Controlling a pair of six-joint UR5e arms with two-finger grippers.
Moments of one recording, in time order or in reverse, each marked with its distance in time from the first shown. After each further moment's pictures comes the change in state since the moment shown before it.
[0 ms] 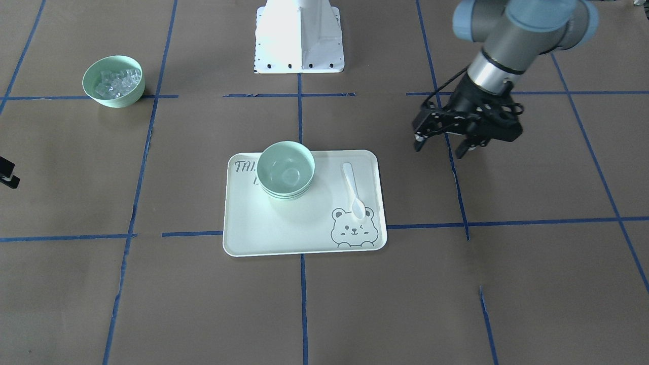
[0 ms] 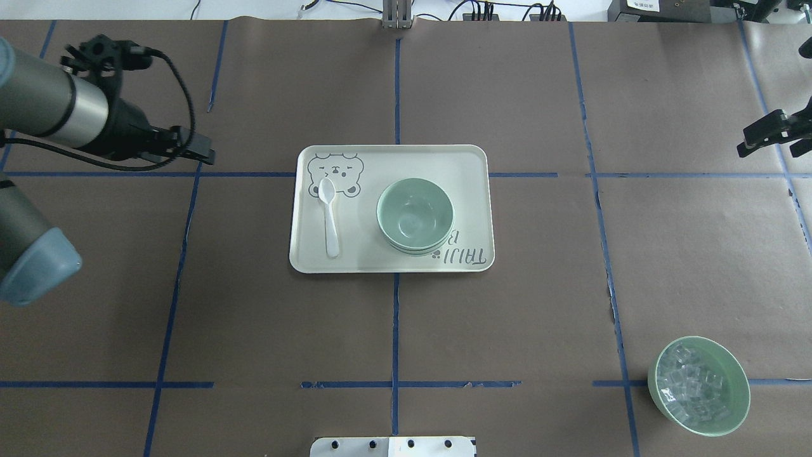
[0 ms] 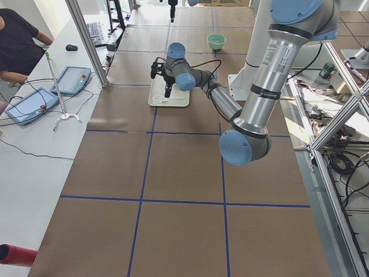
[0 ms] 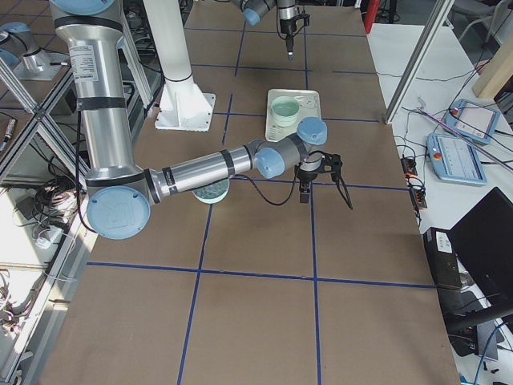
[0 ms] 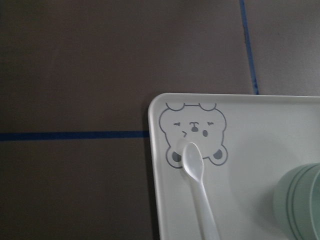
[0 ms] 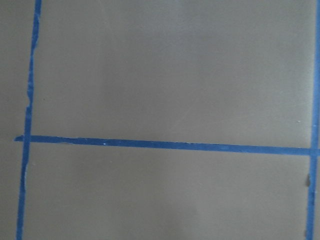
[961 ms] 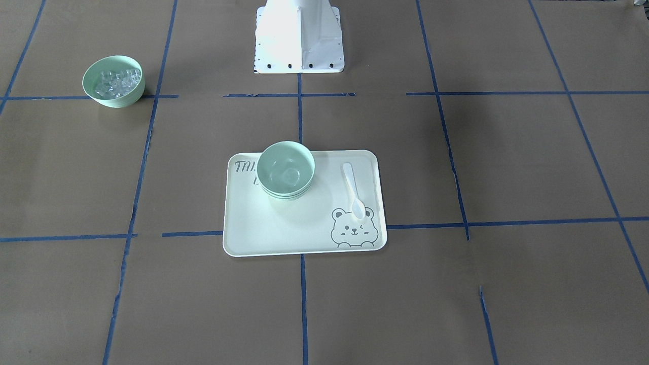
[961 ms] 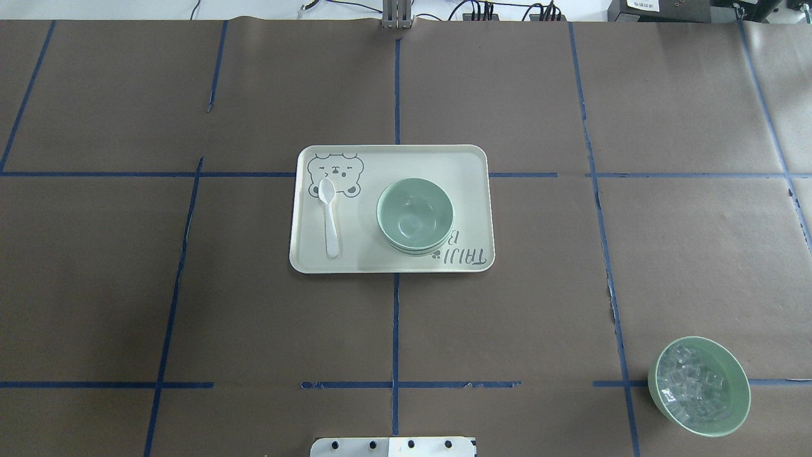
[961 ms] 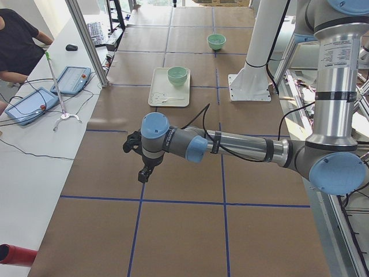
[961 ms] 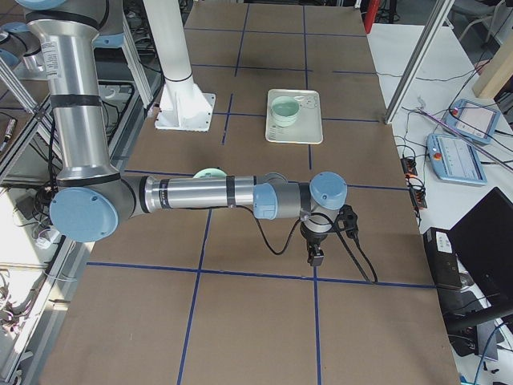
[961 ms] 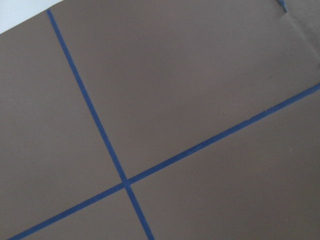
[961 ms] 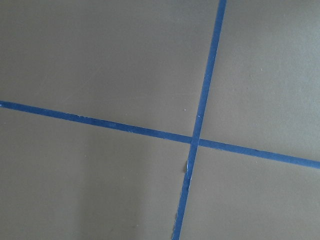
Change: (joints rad) left arm -0.548 0.248 0.246 0.128 -0.247 0.980; right arm 0.221 -0.001 -0.199 -0.066 0.052 -0.477
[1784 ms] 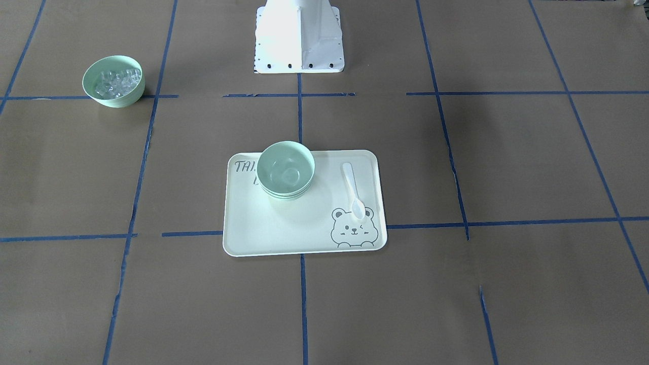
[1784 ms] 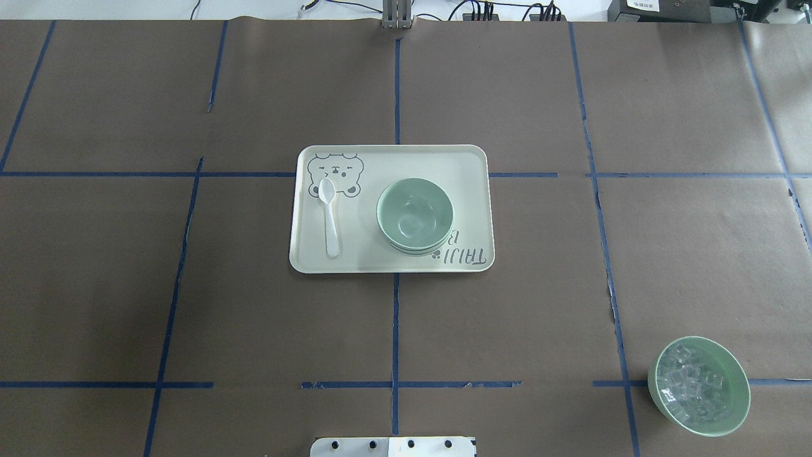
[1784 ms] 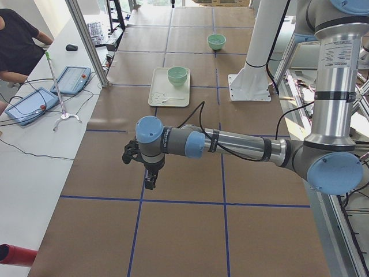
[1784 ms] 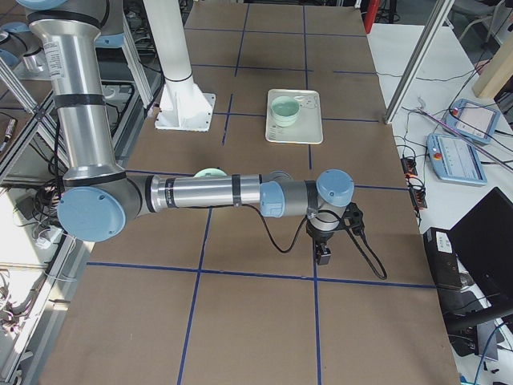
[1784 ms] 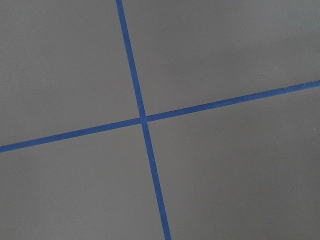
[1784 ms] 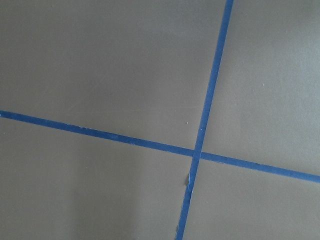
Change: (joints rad) left arm -0.011 -0.021 0.003 0.157 -0.008 -0.083; right arm -0.026 0.032 -0.006 0.000 -0.030 0.027
